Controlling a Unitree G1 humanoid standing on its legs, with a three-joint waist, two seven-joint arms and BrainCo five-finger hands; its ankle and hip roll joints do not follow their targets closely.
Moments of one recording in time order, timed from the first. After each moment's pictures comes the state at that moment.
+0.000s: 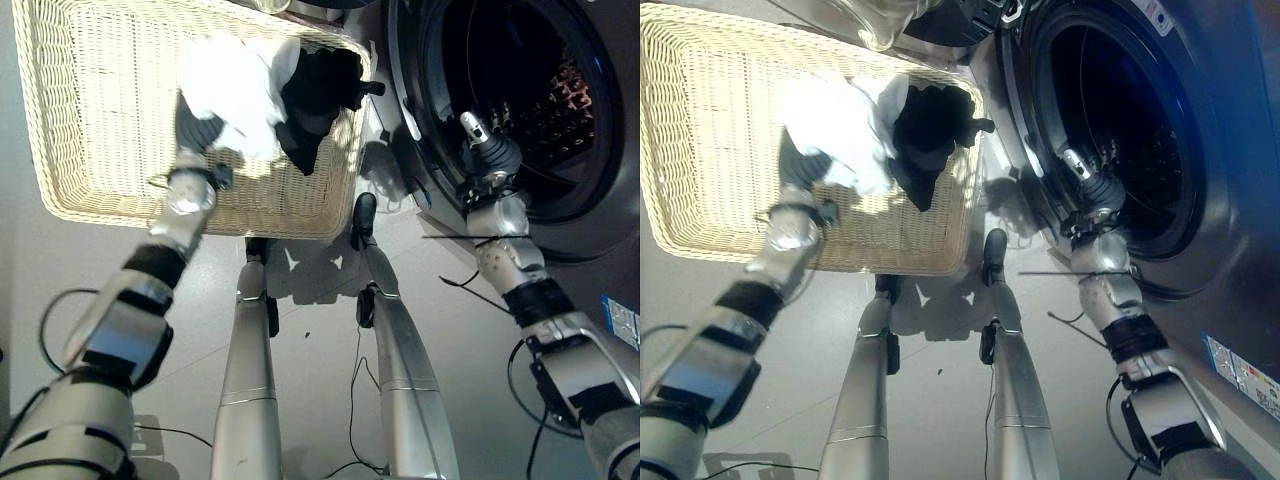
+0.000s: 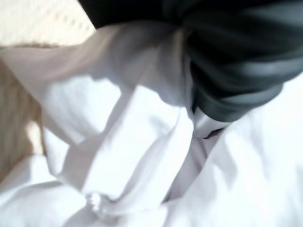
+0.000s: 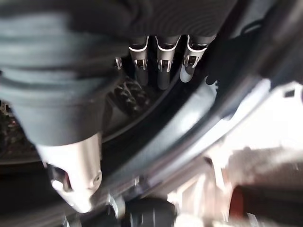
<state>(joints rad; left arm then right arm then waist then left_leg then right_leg) -0.93 0.56 -0.45 0.75 -0.38 -0.50 0.42 -0.75 -0.49 0.23 0.34 0.81 -0.30 -0.31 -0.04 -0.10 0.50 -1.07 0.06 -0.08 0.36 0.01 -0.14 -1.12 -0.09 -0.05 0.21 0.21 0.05</state>
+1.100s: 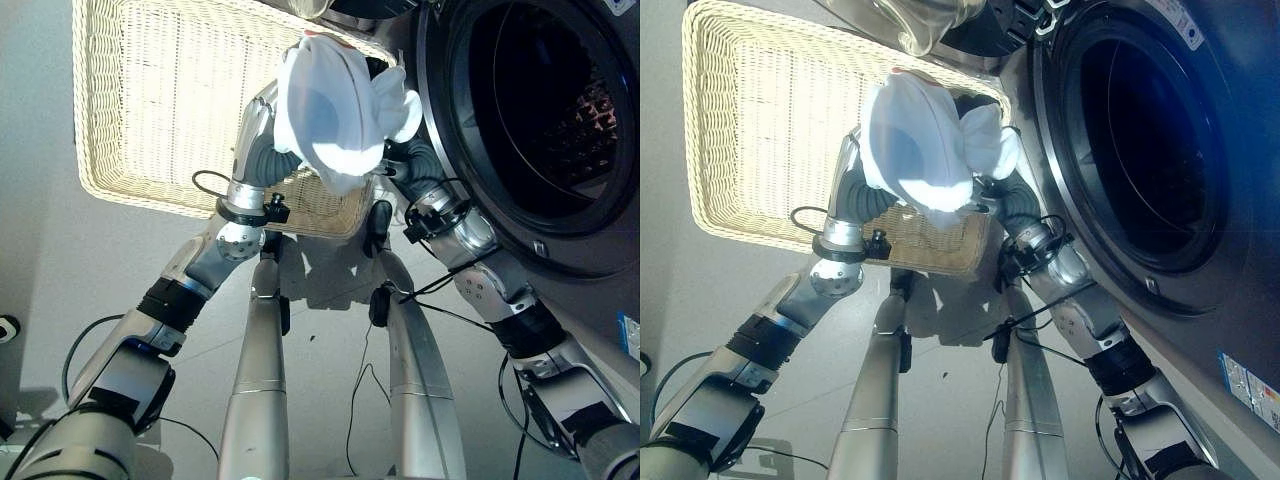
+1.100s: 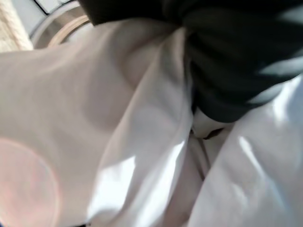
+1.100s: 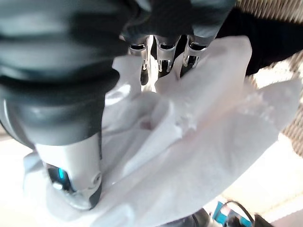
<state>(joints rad) -0.83 0.59 -0.44 0.25 0.39 -0.53 0.66 -0.69 -0.47 0.33 -0.04 0.80 -0.05 0.10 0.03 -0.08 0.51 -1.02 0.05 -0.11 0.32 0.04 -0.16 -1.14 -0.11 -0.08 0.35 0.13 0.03</state>
